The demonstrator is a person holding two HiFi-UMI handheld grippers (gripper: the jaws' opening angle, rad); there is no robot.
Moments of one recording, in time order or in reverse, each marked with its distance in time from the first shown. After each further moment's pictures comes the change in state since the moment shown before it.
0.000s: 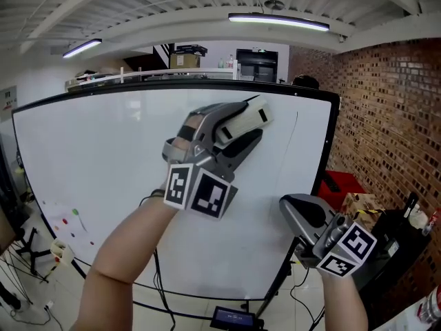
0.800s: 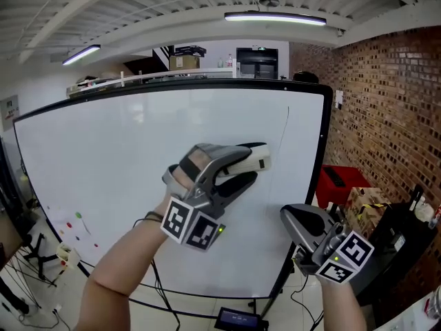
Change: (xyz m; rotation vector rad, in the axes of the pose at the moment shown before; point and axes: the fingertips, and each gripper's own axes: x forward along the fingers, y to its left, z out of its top) left arm -0.025 -0.096 0.020 0.174 -0.060 -0.202; right arm -0.046 -0.007 -0.014 0.075 -0.015 -0.039
